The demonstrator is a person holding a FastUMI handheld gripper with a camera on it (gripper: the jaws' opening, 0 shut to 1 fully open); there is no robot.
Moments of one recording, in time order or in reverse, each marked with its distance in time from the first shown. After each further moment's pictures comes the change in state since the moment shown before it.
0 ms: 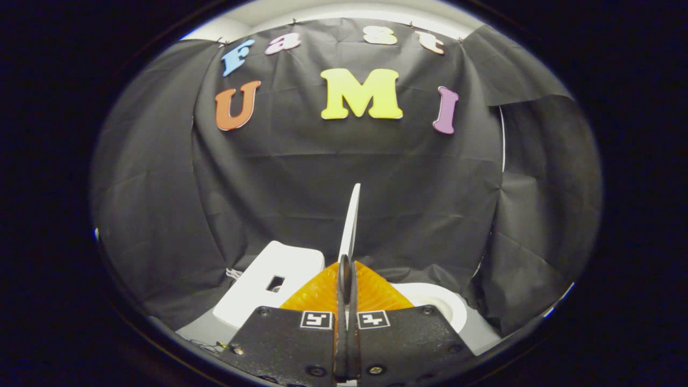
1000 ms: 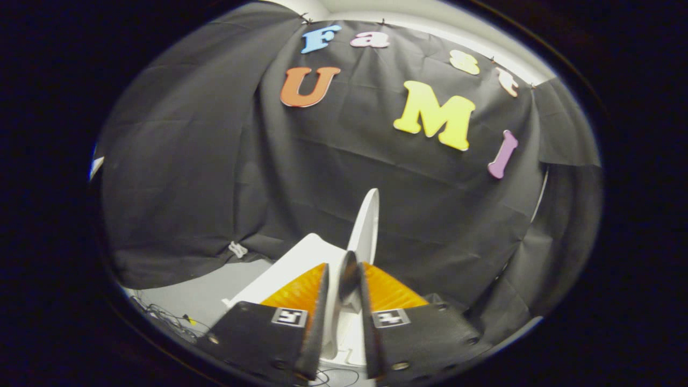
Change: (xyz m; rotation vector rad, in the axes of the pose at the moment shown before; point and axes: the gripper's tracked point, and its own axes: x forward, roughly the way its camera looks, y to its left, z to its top) arm 0.005 0.125 -0.029 -0.301 0.007 0.140
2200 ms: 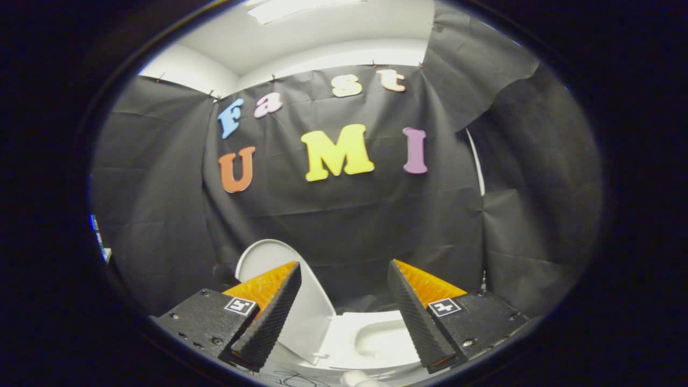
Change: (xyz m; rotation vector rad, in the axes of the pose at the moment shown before) arm -0.164 -0.253 -0.030 0.428 -0.336 -0.145
